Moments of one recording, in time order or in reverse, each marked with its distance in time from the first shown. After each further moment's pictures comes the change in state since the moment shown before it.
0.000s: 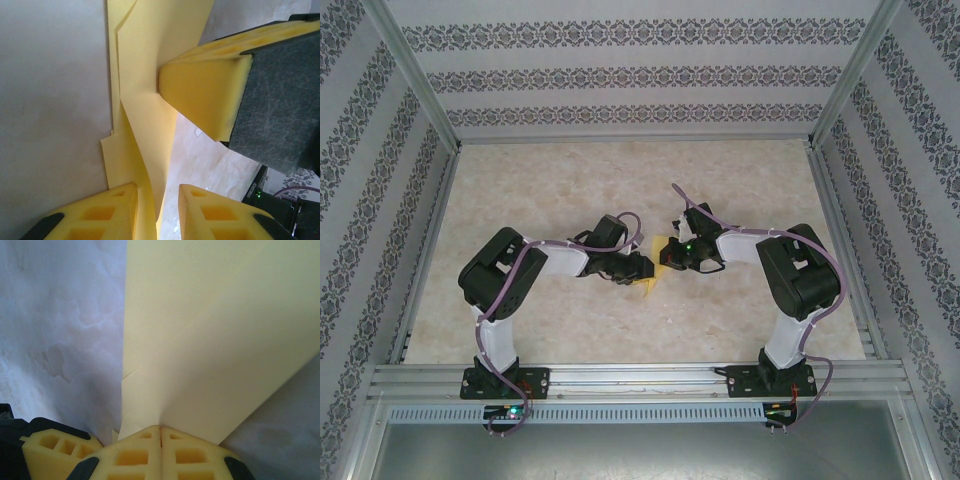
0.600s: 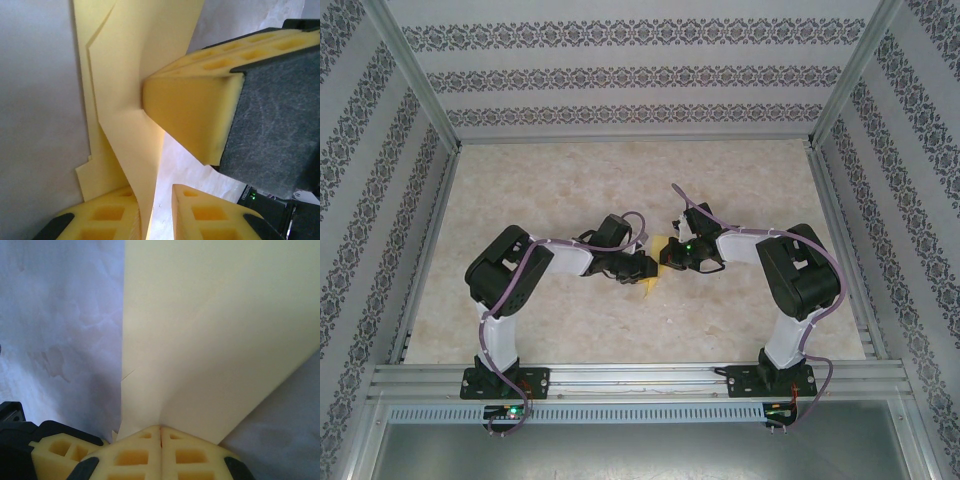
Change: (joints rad) left arm -0.013 0.041 0.032 0.031 0.015 -0.022; right arm 0.001 0.001 0.000 0.000 0.001 0.000
